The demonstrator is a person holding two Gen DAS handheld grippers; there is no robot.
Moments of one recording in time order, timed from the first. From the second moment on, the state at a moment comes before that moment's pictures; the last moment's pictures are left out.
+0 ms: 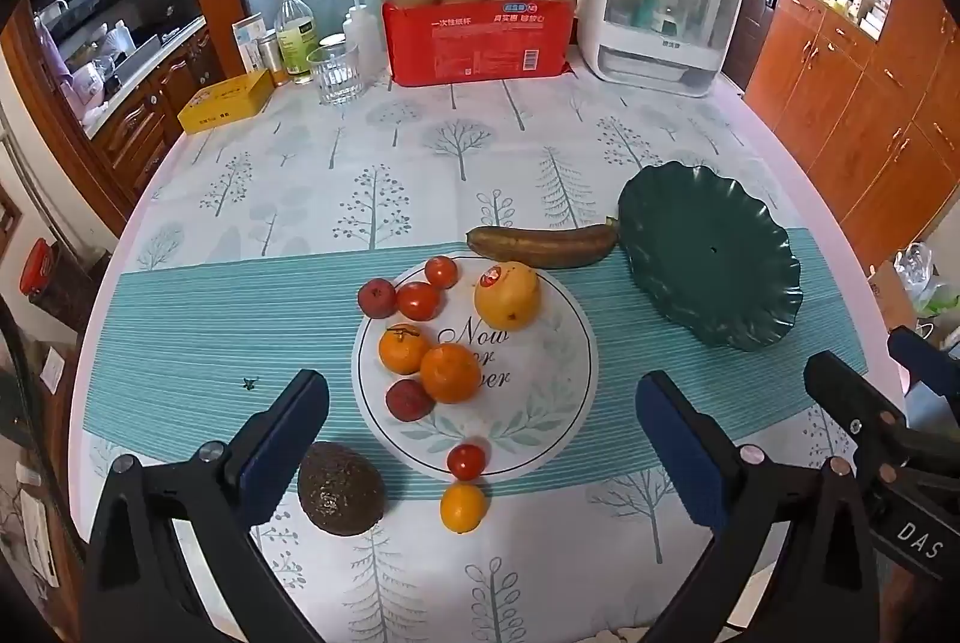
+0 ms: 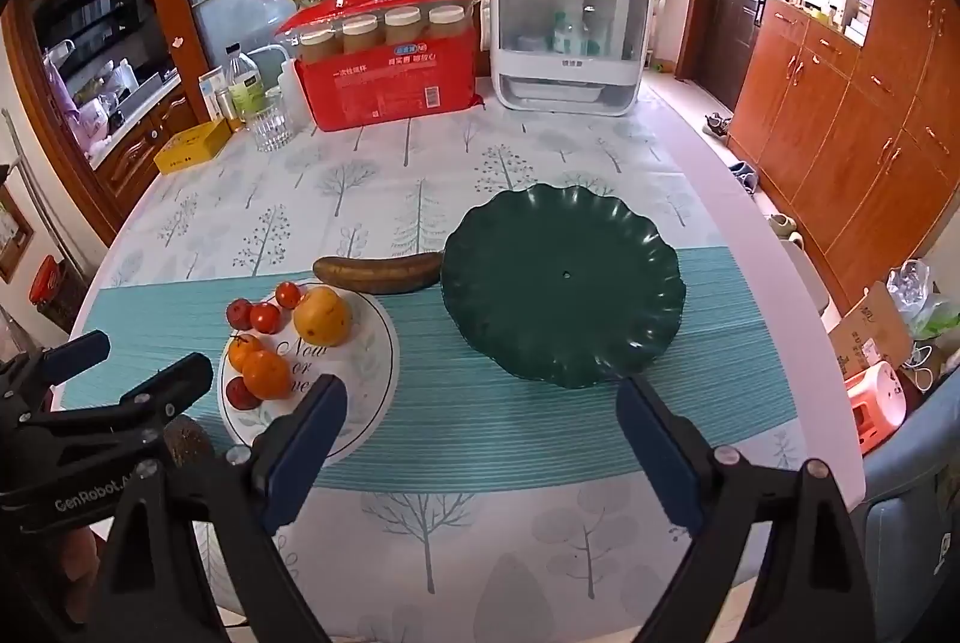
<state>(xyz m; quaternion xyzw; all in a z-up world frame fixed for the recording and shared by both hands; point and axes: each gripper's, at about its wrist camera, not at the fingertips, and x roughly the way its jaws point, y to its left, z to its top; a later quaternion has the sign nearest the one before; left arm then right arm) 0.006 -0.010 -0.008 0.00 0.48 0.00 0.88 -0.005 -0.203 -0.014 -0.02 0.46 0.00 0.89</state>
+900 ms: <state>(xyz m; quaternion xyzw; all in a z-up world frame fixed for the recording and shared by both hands) 0.010 -0.006 -0.018 -0.01 0.48 0.00 0.88 0.002 -0.193 -0.024 -0.03 0.47 0.01 0.88</state>
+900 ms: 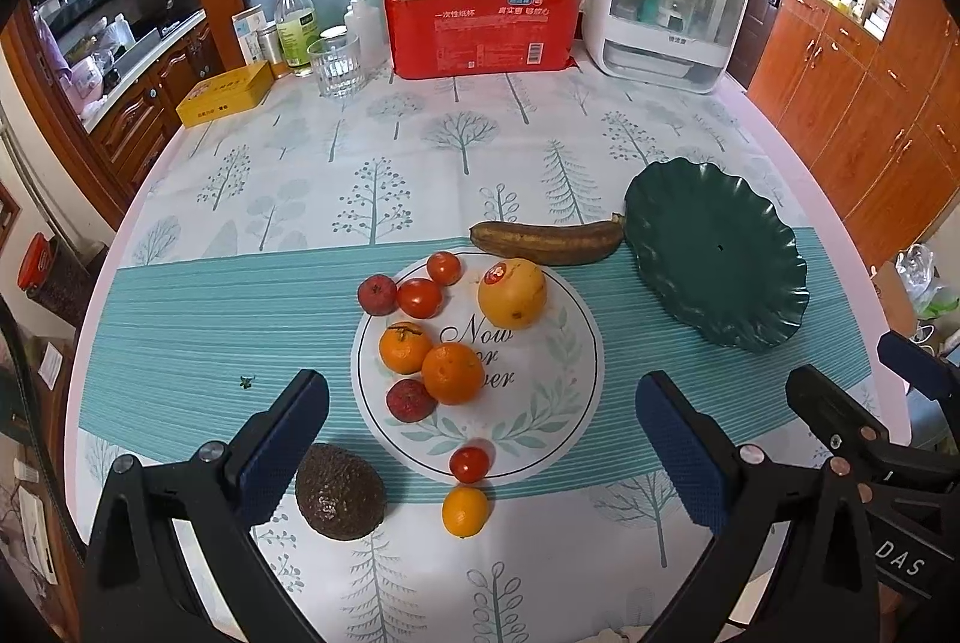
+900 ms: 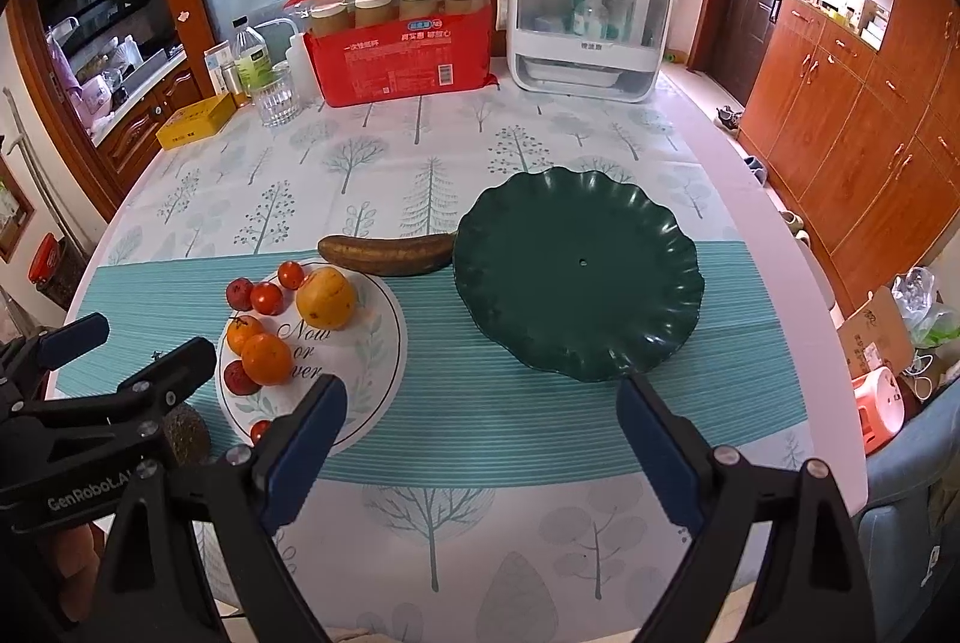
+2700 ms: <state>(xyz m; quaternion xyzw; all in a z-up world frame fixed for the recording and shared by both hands) 0.007 -0.003 -0.016 -0.01 0.48 0.00 0.88 -0.004 -0.200 -0.032 -0.02 0.48 0.02 0.87</state>
